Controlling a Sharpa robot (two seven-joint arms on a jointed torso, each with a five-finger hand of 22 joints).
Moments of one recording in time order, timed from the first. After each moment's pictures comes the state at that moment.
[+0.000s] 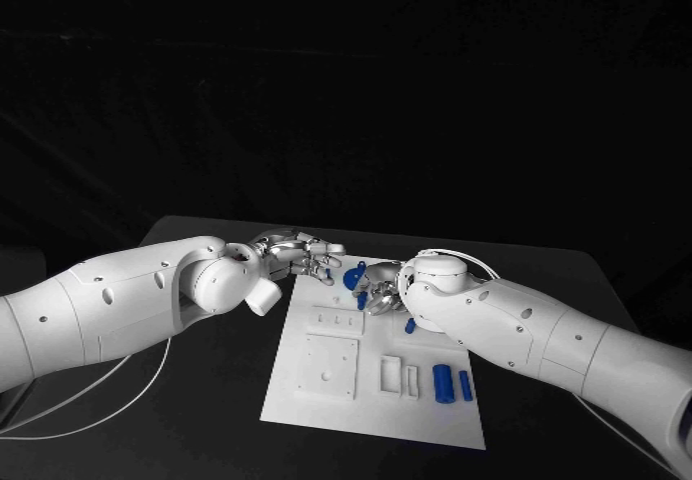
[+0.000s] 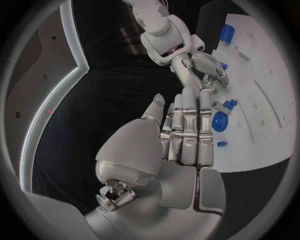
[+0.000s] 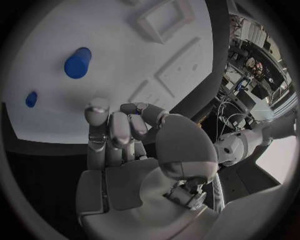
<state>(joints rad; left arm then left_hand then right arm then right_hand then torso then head) 1.33 -0.77 -0.09 1.33 -0.10 0.01 0.00 1.34 0.12 -0.10 -0.09 0.09 1.08 0.11 0.07 0.07 1.30 0.05 0.08 0.07 1.20 0.00 0.76 0.20 0.02 0.95 -0.02 0.64 0.28 1.15 -0.32 0.09 1.03 -1.61 0.17 -0.27 1.07 -0.07 0.82 -0.28 0.74 0.70 -0.01 0.05 0.05 1.34 -0.09 1.17 1.22 1.46 -0.12 1.11 1.27 0.06 1.47 -0.14 0.72 1.31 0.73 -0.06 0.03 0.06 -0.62</state>
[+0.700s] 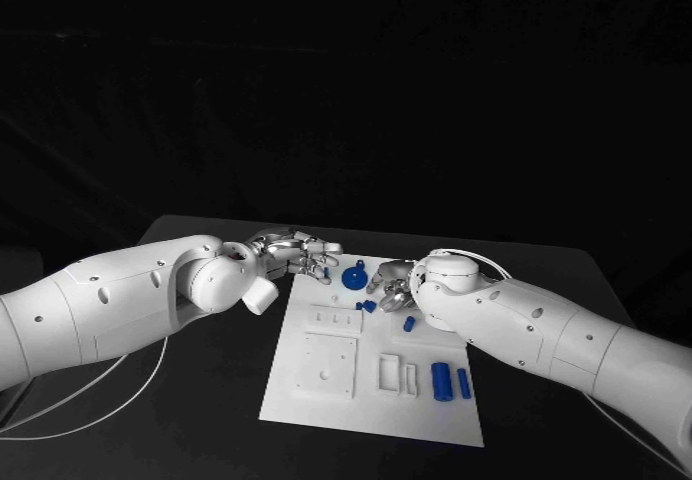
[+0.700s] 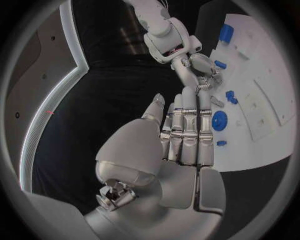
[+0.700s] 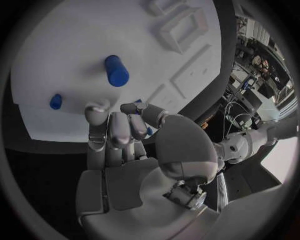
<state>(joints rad) 1.33 -0.78 -0.09 1.33 -0.10 0.01 -0.01 1.34 0.12 -0.10 -0.09 0.09 1.08 0.11 0.07 0.07 1.30 0.05 0.08 0.07 1.20 0.00 0.76 0.20 0.02 0.95 -0.02 0.64 0.28 1.14 -0.35 0.09 1.03 -1.62 0.15 -0.30 1.07 -0.07 0.82 -0.28 0.73 0.71 0.00 0.05 0.05 1.34 -0.08 1.17 1.22 1.46 -0.12 1.11 1.27 0.06 1.47 -0.14 0.71 1.31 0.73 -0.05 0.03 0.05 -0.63</state>
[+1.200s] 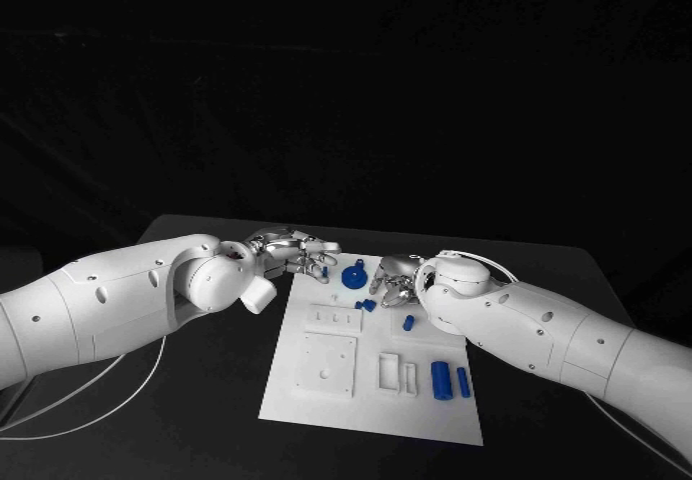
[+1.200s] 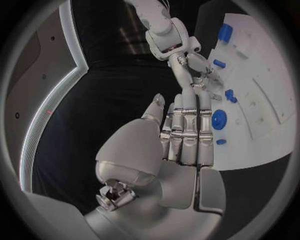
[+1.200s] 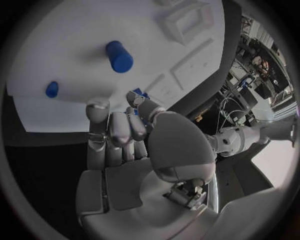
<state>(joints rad) 1.33 -0.78 -0.09 1.33 -0.10 0.02 -0.01 1.34 0.12 -0.10 -0.09 0.09 1.08 0.11 0.07 0.07 1.30 0.06 0.08 0.07 1.20 0.00 0.76 0.20 0.02 0.95 -0.02 0.64 0.27 1.13 -0.39 0.09 1.06 -1.63 0.00 -0.21 1.25 -0.06 0.48 -0.28 0.18 1.00 0.04 0.06 0.06 1.35 -0.06 1.18 1.22 1.47 -0.10 1.10 1.26 0.06 1.47 -0.12 0.68 1.31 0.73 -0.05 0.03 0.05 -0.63</state>
